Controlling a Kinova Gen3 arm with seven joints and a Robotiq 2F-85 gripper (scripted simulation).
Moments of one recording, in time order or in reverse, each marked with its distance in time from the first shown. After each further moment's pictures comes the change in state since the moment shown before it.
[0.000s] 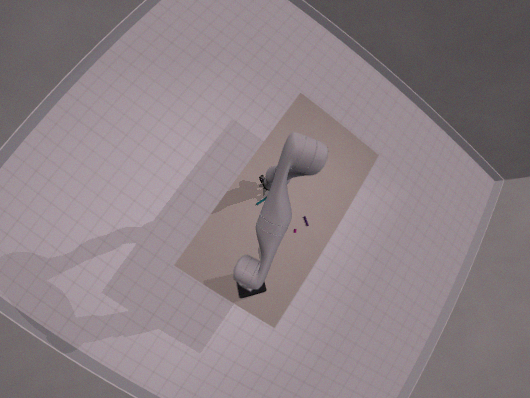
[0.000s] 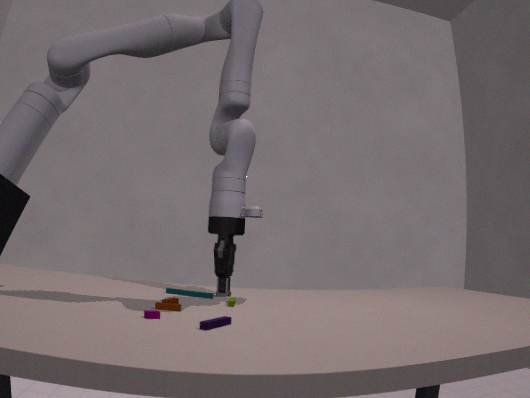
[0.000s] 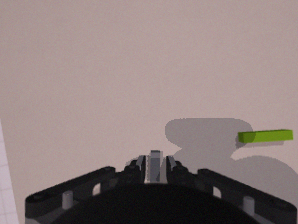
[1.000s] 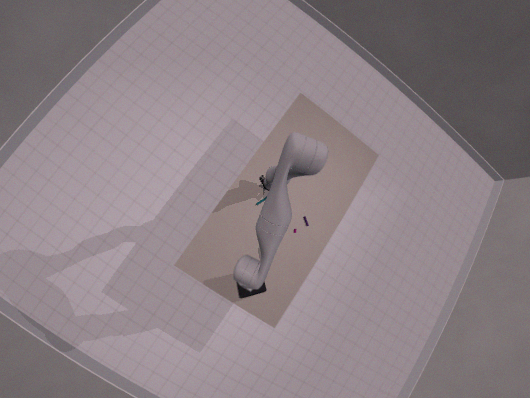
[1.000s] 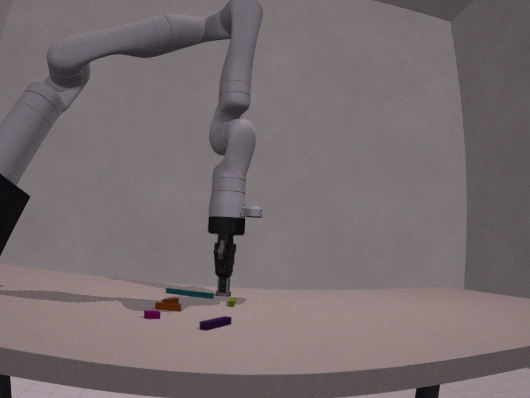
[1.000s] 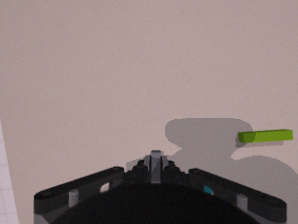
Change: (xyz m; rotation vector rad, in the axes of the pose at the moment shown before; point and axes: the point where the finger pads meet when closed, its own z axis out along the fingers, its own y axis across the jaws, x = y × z) arm 0.000 0.000 0.000 0.000 0.000 0.000
